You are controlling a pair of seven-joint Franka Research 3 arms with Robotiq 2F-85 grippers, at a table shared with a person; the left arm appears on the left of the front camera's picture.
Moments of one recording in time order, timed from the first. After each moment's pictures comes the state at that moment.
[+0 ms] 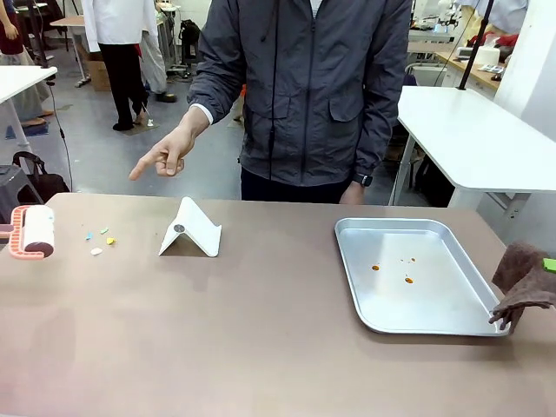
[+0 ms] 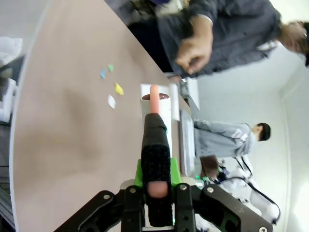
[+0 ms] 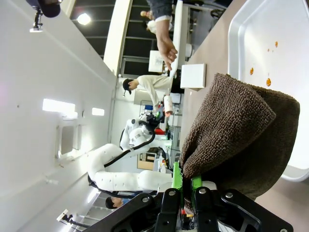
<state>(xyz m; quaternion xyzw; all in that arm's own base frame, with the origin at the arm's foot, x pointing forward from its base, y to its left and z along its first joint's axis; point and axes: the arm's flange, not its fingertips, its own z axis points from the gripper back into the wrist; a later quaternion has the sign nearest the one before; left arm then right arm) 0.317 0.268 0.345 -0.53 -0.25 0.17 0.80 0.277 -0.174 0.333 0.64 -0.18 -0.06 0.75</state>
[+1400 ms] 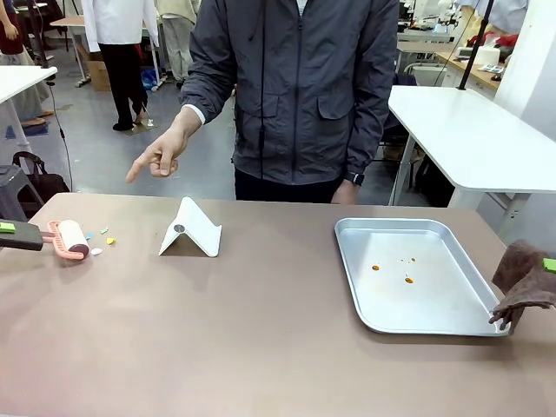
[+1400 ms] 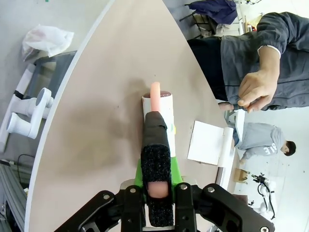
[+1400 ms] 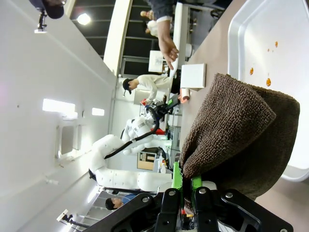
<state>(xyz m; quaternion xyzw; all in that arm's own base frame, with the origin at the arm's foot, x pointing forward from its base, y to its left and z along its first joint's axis) 0.395 0.237 0.315 -0.43 -0.21 0.27 0.84 0.277 -0.174 0.333 0.64 -0.18 -0.06 0.75</state>
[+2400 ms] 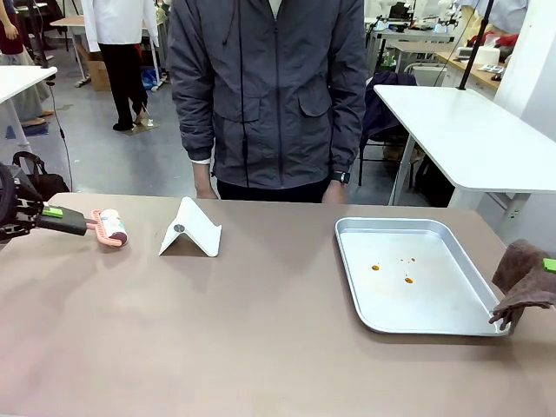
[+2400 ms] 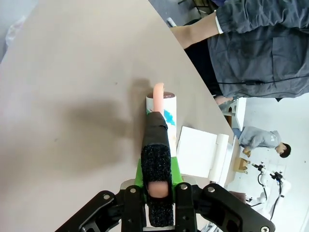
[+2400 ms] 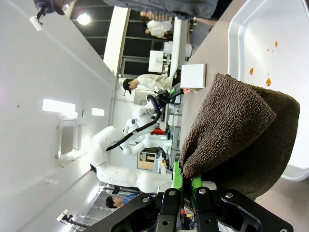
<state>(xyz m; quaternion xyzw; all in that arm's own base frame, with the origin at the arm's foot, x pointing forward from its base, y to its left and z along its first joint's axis) 0.472 0.179 0.317 -0.43 -0.17 0.25 0.85 0.277 -0.174 0.332 0.64 -0.18 -0.06 0.75</state>
